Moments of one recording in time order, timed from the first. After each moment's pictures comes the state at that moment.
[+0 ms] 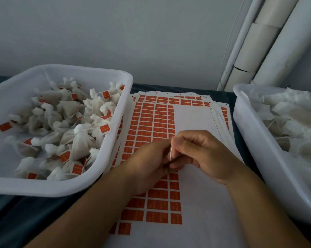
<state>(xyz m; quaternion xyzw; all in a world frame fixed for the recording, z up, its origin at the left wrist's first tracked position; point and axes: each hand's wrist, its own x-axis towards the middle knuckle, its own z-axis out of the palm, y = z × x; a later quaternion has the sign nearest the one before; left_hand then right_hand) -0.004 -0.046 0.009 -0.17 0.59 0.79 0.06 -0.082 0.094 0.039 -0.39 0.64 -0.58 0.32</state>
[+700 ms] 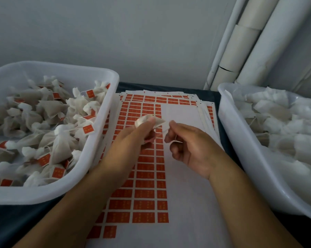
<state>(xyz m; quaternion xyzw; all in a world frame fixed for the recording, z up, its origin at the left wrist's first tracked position) 0.000 -0.049 0.022 -0.24 0.68 0.68 -0.10 -0.093 0.094 0.036 -0.17 0.67 -0.64 0.34</state>
